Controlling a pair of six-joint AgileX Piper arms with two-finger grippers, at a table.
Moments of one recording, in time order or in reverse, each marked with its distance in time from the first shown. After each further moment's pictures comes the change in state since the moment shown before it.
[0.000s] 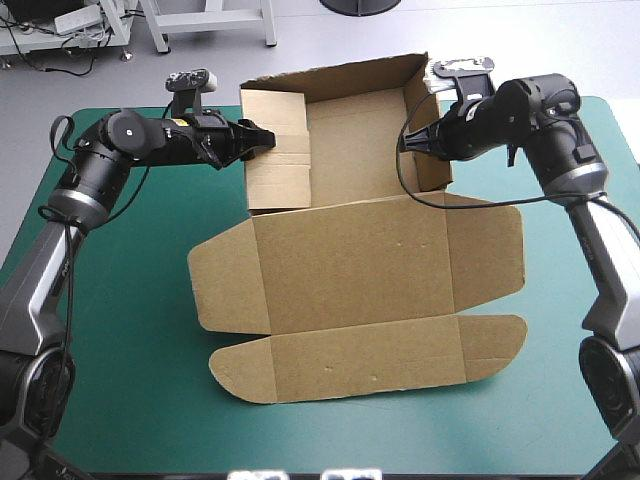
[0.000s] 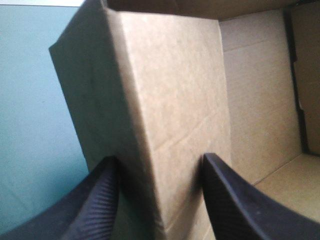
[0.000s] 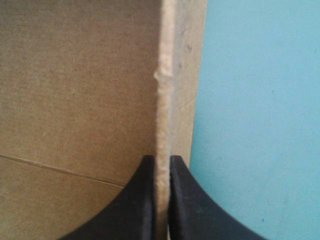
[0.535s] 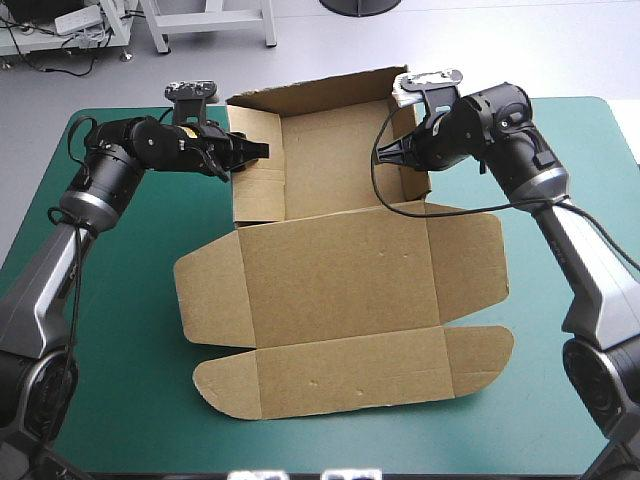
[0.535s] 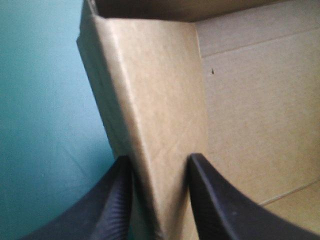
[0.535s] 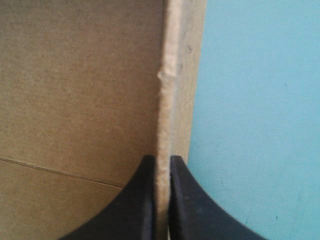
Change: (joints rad) left arm -0.056 0.000 0.000 0.324 0.012 -0.217; right arm 0.122 0.033 0.000 -0.137 -0.009 0.127
